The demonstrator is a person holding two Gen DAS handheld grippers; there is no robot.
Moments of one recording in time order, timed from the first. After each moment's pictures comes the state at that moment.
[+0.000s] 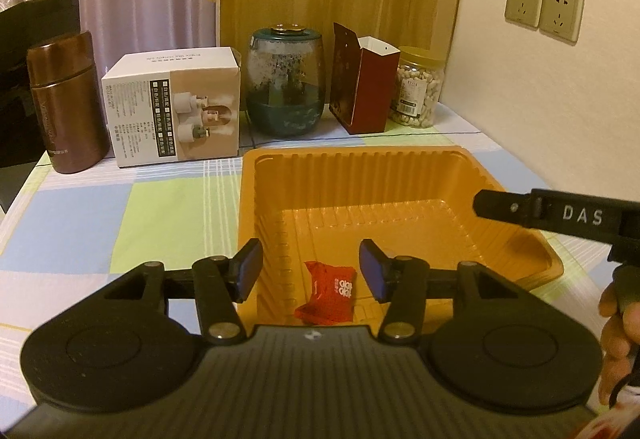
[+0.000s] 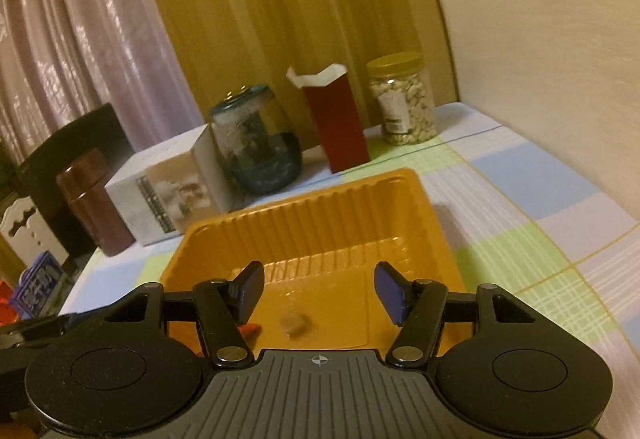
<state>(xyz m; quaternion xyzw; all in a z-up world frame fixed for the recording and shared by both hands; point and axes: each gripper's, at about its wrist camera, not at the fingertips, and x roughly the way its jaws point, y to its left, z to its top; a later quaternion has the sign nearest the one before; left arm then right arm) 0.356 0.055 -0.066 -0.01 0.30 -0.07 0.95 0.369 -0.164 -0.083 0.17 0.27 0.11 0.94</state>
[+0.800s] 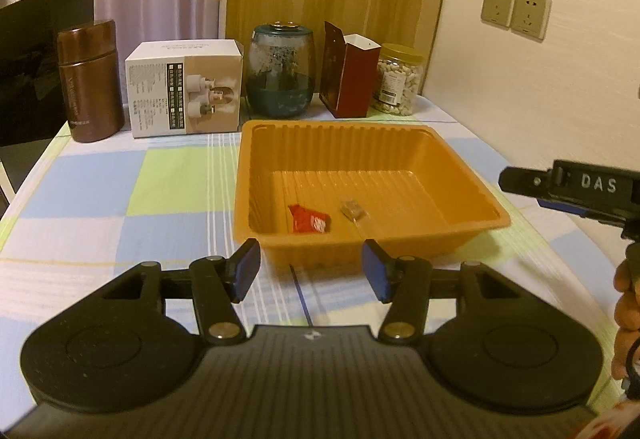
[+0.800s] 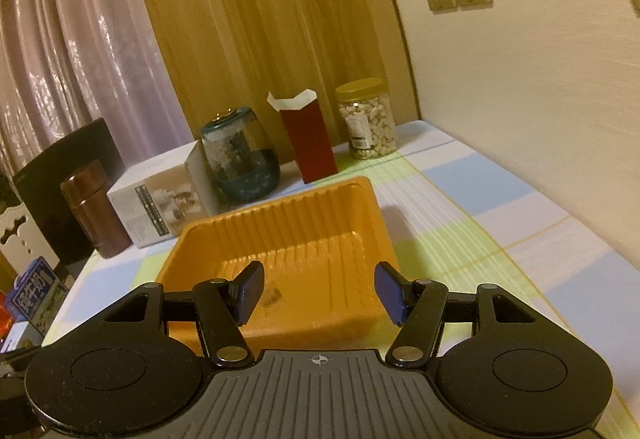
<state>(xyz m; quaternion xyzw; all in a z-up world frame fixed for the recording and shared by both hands) 0.271 0.050 -0.059 -0.03 0.31 -0.07 0.95 0.290 -0.186 -0.060 0.16 0.26 0.07 0.95</state>
